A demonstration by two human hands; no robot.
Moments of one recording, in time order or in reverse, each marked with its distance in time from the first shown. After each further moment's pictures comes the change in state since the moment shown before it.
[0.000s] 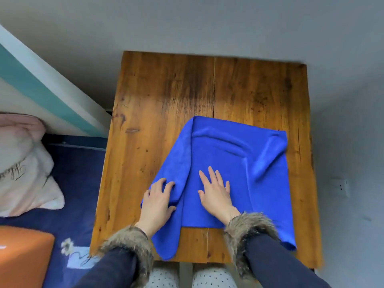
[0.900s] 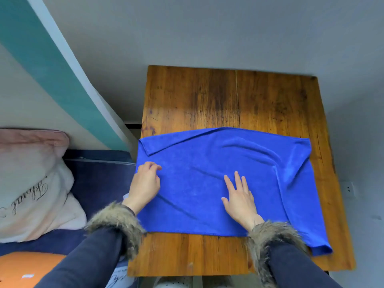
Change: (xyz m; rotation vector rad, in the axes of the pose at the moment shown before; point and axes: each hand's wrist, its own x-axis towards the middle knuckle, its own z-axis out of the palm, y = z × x) left_hand 0.059 -0.133 -0.086 -0.168 0.161 0.003; right_hand 0.002 -0.063 0.004 -0.053 0.077 0.209
